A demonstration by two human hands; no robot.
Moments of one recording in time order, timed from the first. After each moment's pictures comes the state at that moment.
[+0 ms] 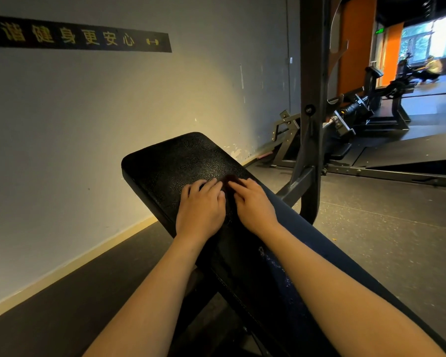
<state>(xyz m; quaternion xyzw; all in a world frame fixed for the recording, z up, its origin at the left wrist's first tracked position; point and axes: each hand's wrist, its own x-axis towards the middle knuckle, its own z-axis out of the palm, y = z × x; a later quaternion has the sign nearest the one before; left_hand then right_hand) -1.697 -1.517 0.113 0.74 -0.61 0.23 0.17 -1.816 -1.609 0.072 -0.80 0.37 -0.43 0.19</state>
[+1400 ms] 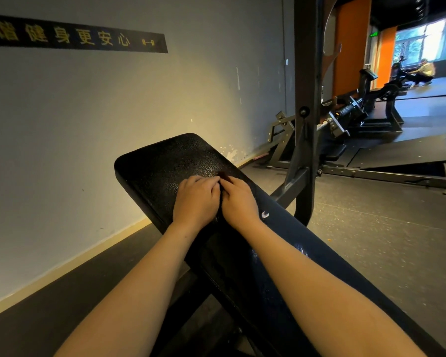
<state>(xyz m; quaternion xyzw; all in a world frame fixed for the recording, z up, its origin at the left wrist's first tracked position) -1.693 -1.536 0.126 0.71 -0.63 0.19 0.26 -1.796 -1.603 0.085 -0.79 0.37 -0.45 0.20</state>
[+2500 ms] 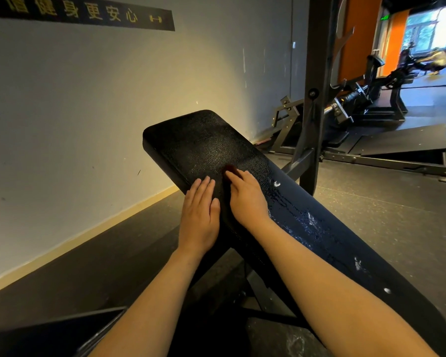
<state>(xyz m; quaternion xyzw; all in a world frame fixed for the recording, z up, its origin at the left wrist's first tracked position) -1.682 -1.427 0.041 0.68 -0.61 0.12 0.39 -1.797 -1.512 0.061 -0.79 0.40 -0.43 0.17</state>
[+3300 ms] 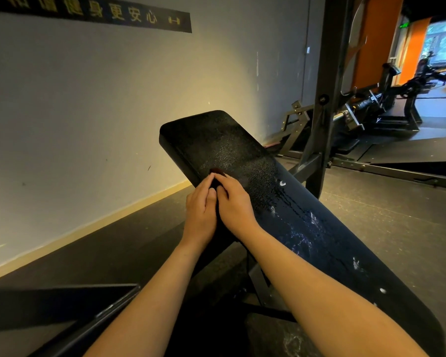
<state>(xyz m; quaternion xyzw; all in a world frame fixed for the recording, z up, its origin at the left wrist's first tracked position) -1.690 -1.395 0.053 0.63 -0.54 -0.04 0.56 -1.787 -1.440 0.077 -0.75 0.29 -0.48 0.35</state>
